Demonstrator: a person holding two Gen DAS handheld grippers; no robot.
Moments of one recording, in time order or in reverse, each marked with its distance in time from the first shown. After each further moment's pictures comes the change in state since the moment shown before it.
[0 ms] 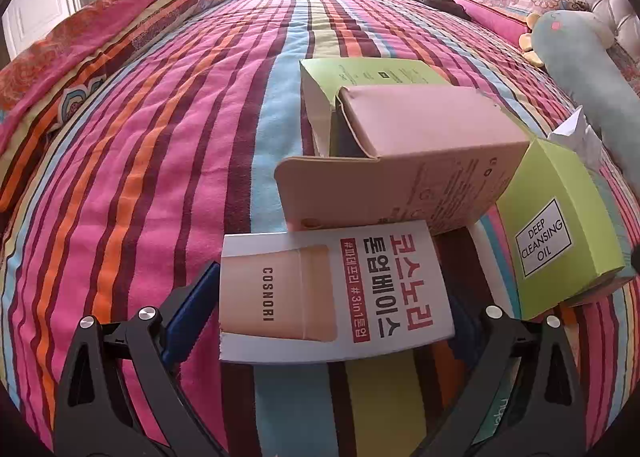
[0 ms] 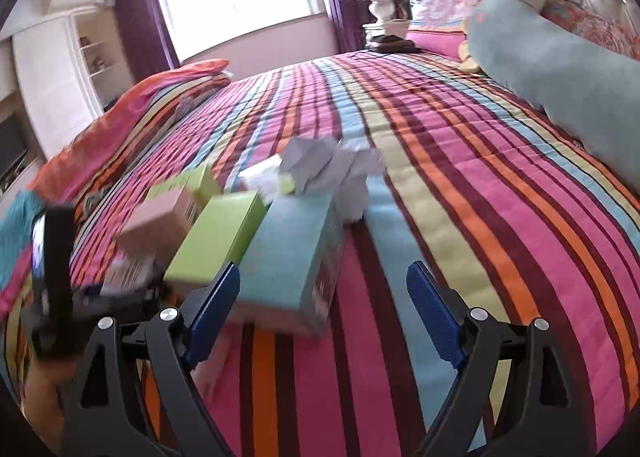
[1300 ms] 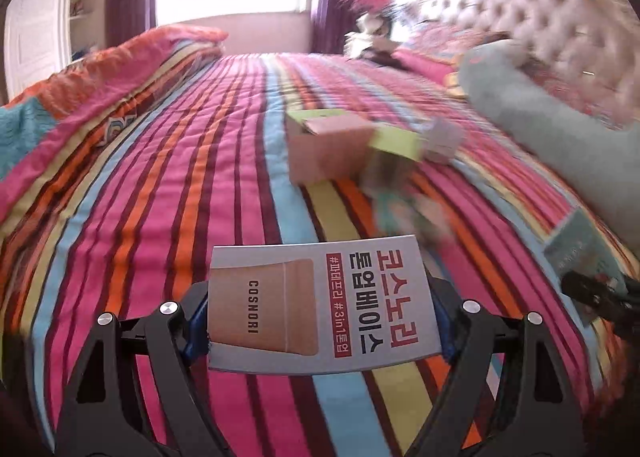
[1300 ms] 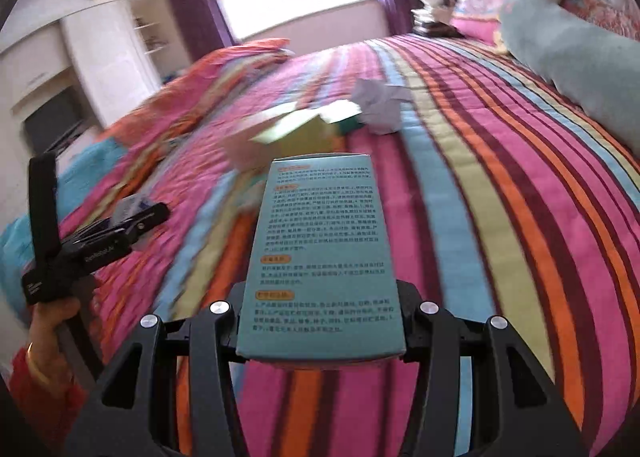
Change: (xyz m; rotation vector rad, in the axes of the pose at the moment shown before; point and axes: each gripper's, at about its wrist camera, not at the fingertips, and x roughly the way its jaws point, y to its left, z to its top) left arm -0.175 0.025 -0.135 0.093 -0.256 -0.168; right arm -0.136 -0.002 -0.105 -0.100 0.061 0.226
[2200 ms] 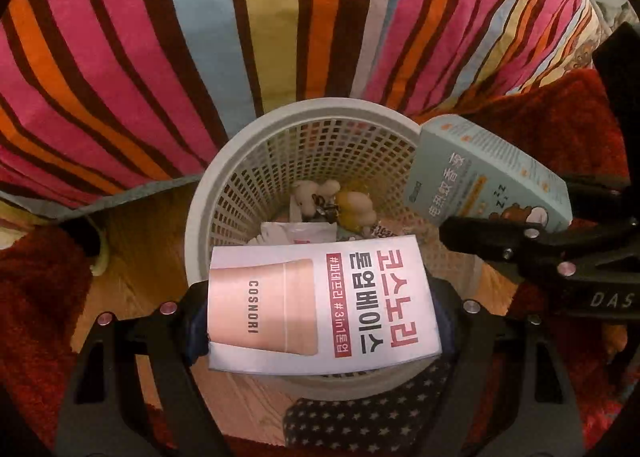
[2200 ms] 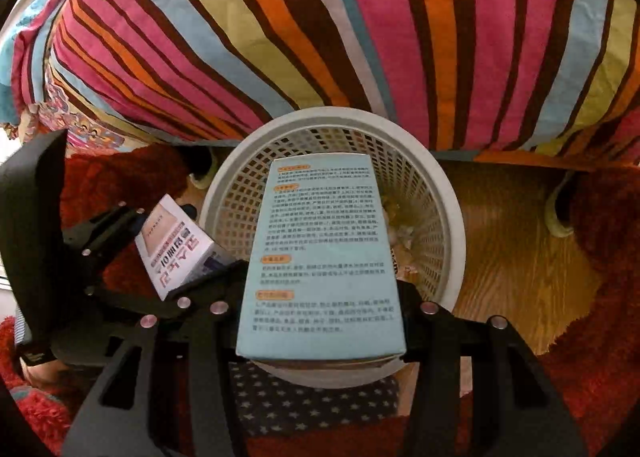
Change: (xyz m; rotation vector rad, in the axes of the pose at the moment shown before) left arm -0.040 -0.097 -0.392 0.064 0.665 -0.166; right arm 0.011 0.051 -0.332 0.069 0.681 0.026
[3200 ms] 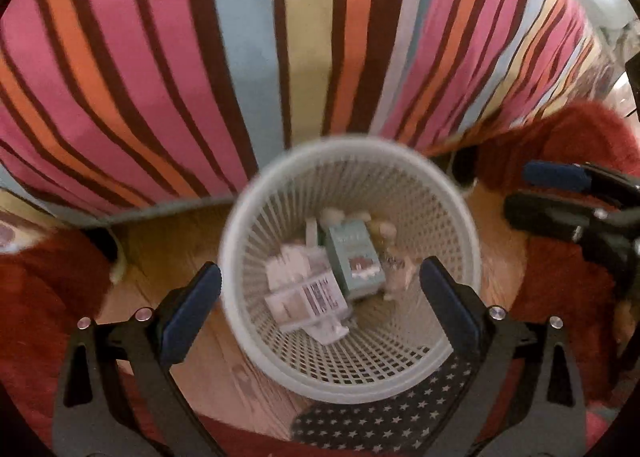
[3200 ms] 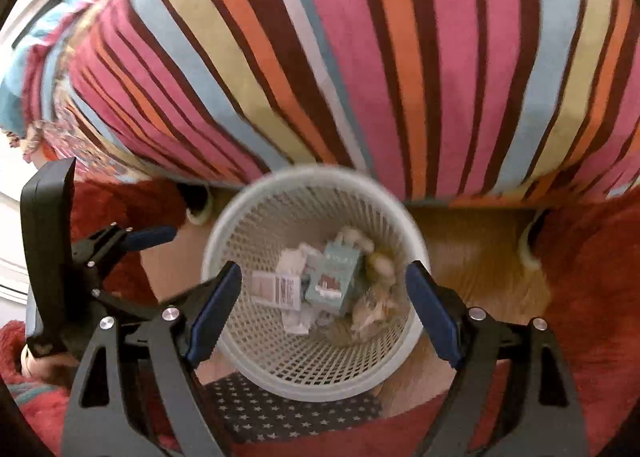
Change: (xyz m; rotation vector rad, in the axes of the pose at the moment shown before) left arm -0.047 0.011 -0.002 -0.034 -0.127 0.027; right arm -0.060 -0.008 -0.014 -0.031 -0.192 -0.044
